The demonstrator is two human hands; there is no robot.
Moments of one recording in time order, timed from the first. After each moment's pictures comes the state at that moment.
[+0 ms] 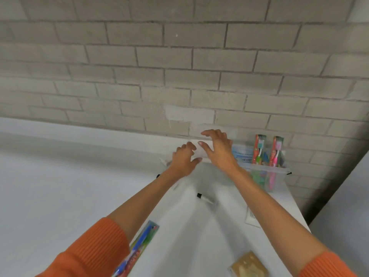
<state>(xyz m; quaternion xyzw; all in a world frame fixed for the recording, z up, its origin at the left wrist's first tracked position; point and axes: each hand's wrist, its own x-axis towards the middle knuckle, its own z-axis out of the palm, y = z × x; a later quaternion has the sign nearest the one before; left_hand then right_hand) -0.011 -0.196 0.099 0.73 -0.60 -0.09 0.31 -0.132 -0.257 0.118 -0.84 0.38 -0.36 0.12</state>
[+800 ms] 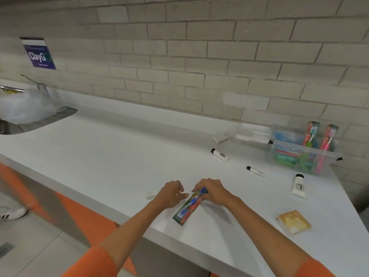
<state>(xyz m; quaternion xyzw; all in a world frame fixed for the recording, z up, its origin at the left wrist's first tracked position) 0.080 0.091 0.011 0.82 -0.49 -0.22 0.19 -0.057 -0.038 -0.002 -0.94 0.24 -0.02 0.24</state>
